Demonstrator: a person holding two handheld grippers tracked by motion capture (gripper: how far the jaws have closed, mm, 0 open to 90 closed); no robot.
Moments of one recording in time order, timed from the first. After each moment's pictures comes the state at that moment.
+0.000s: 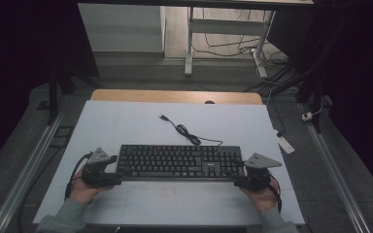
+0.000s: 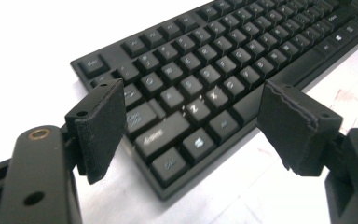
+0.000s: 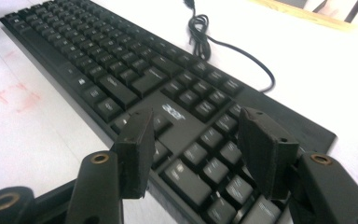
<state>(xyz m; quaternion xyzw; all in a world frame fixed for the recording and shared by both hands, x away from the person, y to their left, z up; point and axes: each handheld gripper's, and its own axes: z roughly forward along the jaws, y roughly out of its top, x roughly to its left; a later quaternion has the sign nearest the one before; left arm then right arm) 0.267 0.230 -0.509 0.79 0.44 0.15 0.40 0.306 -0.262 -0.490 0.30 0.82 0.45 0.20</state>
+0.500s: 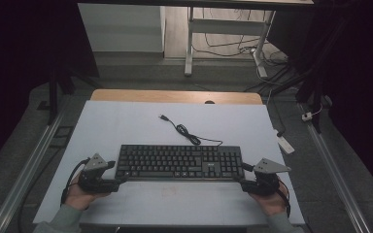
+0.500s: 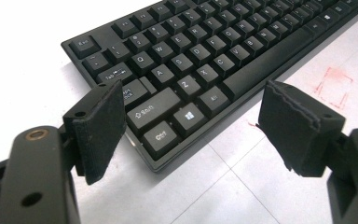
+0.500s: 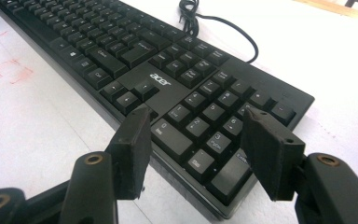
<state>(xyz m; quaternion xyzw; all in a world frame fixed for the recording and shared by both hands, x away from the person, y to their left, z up) 0.256 0.231 -0.513 0.80 0.43 0.14 0.40 0.299 -0.284 -0.498 0.31 0.82 0.44 0.19</state>
